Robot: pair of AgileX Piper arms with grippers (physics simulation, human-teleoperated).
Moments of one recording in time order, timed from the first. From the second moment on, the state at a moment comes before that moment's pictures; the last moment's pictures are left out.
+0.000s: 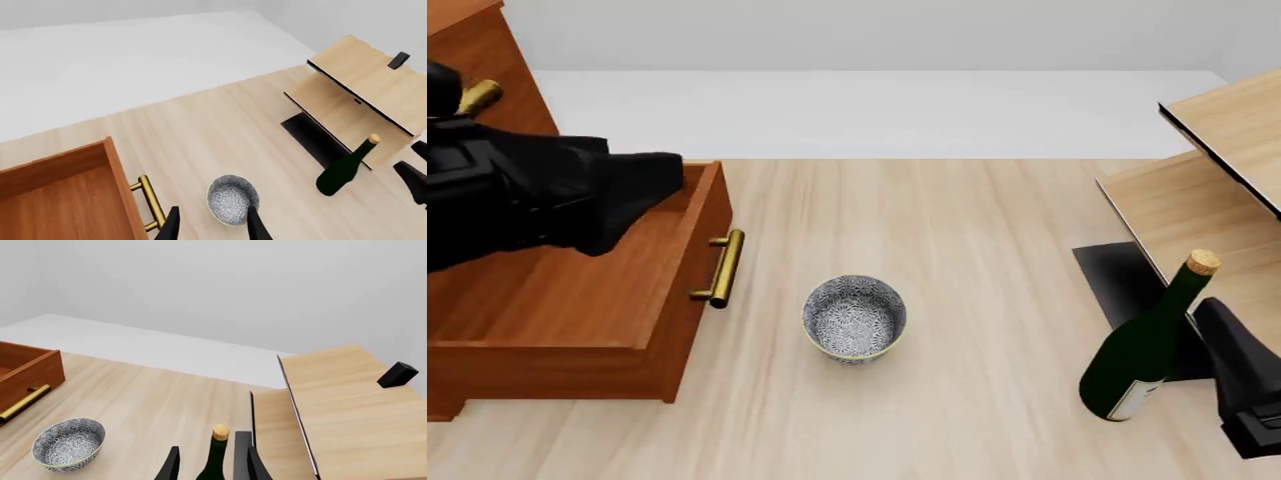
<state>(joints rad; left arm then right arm) -0.58 0.76 -0.70 0.31 -0.15 0.13 0.01 -0.08 0.09 -0.13</state>
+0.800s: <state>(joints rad) -0.82 0.81 -0.62 -0.09 -0.02 0.05 0.00 -0.28 0.28 -0.16</state>
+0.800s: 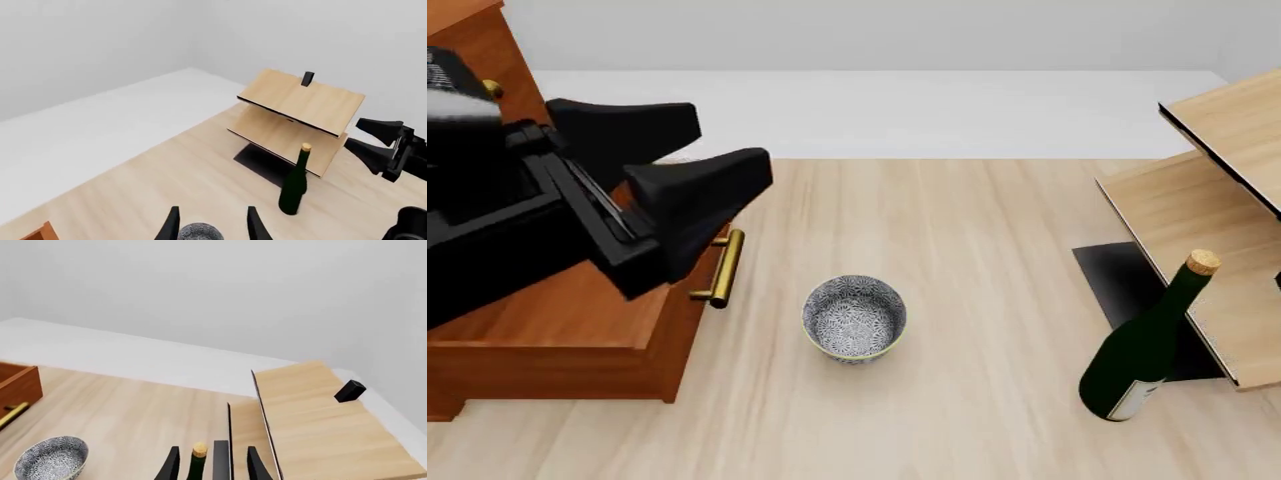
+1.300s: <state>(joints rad) -0.92 1.04 -0.65 -0.29 0.04 -0.05 0.00 -0.42 0.42 -0.16</state>
